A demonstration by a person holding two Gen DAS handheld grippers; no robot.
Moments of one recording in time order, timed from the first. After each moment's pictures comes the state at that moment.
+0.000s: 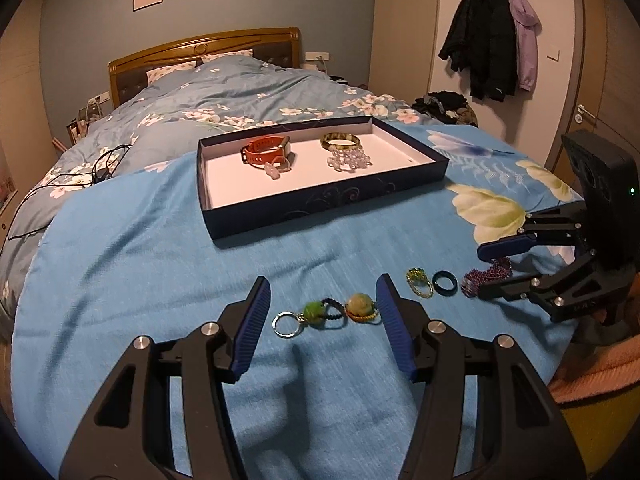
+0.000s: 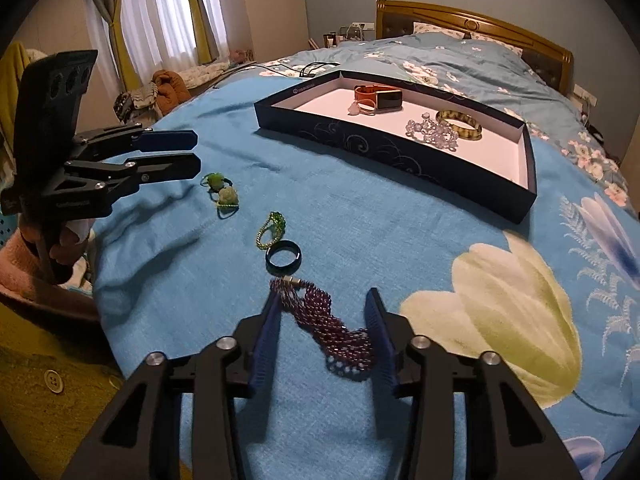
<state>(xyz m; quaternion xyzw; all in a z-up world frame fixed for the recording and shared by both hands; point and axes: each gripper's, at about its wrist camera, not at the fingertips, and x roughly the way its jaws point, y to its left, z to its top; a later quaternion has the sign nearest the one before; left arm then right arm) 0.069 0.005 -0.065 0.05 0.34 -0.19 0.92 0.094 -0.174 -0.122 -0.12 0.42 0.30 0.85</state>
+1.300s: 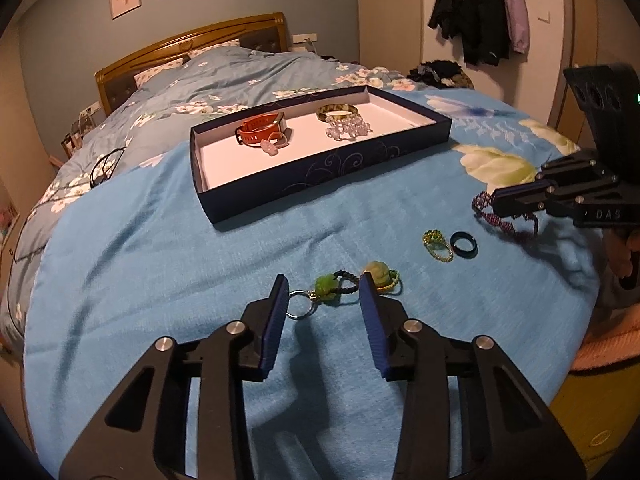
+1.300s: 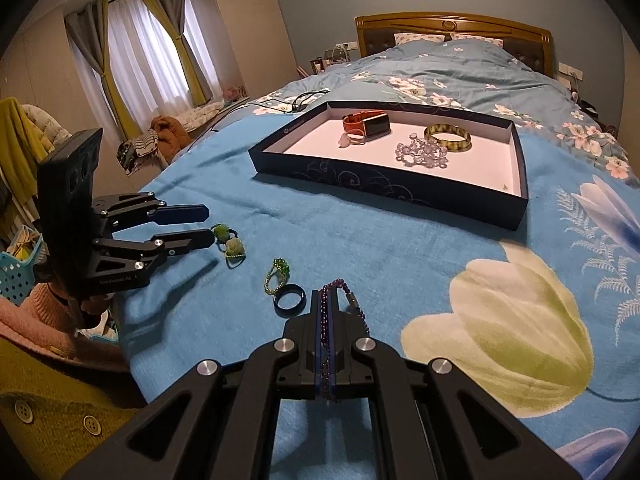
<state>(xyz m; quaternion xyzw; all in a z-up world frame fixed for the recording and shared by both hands) 0.075 0.003 -0.085 0.12 0.36 -0.19 0.90 0.103 -0.186 -0.107 -0.03 0.40 0.31 0.86</state>
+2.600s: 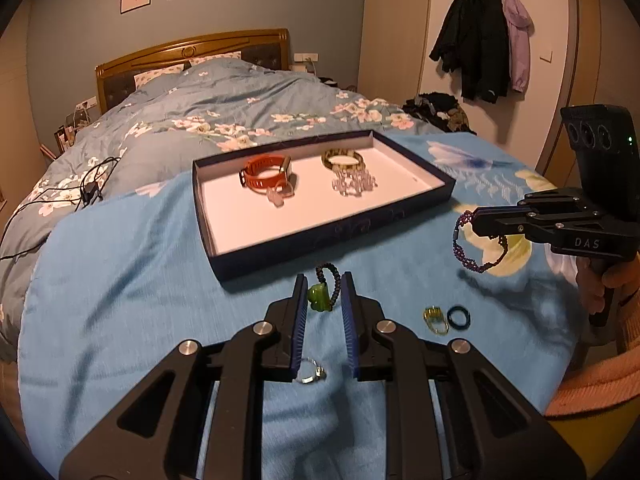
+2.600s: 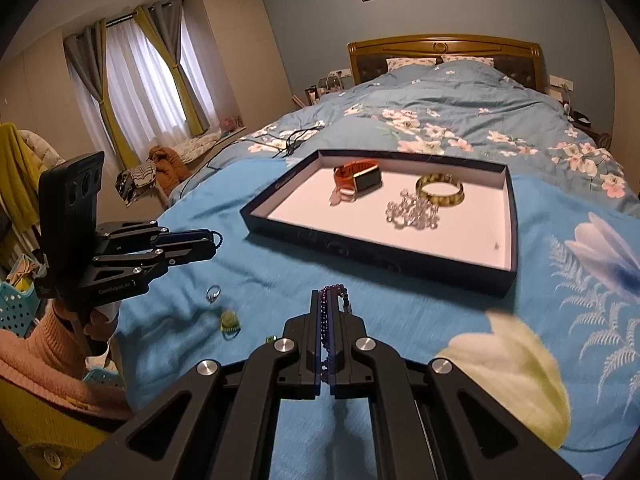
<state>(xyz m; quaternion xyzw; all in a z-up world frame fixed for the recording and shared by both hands) 0.109 0.013 -0.047 0.05 0.33 -0.21 0.92 0.135 -0.187 -0.076 0.00 0.35 0.30 0.89</state>
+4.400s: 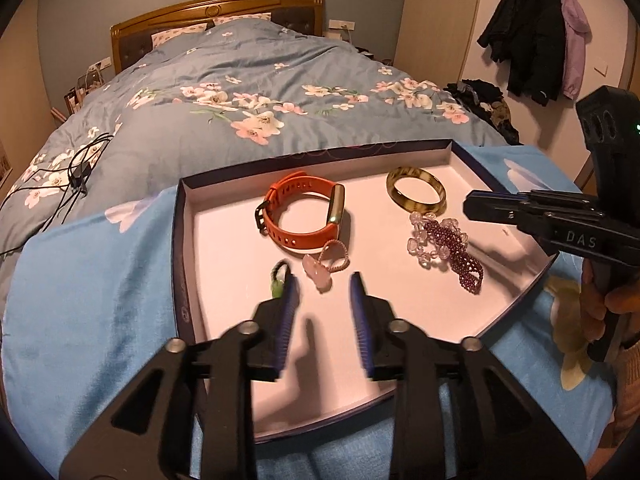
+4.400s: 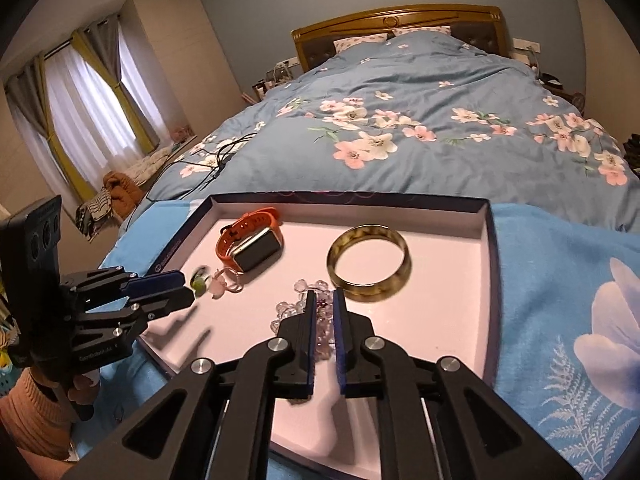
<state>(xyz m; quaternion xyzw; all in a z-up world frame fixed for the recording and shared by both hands) 0.267 -0.012 -0.070 0.03 0.41 -0.16 0.90 0.293 -0.193 -0.096 0.05 0.40 0.23 0.89</state>
